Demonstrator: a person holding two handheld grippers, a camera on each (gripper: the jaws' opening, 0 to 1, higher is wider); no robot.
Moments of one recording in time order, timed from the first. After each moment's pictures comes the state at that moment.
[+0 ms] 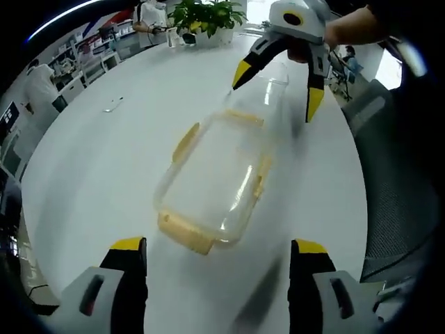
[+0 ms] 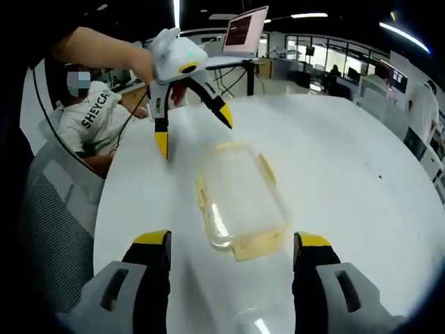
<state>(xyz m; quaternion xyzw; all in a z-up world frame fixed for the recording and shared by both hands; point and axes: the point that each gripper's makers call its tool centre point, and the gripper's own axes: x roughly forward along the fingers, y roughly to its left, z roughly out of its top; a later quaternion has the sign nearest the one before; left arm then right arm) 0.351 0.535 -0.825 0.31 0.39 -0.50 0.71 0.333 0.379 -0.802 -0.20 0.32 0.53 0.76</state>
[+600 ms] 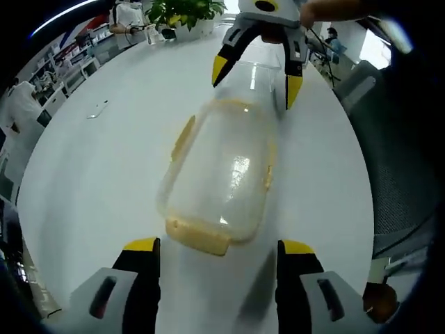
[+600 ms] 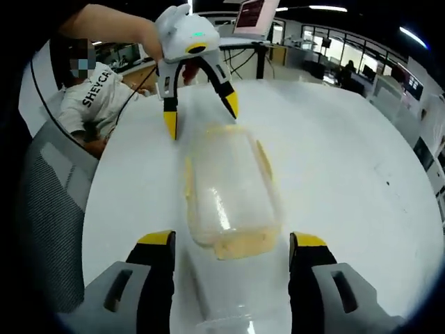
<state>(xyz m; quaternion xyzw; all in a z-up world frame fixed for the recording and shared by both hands) 0.363 0.538 -0.834 0.35 0.39 -0.54 0.66 0.349 0.377 -0.822 -0.26 0.35 0.55 0.71</state>
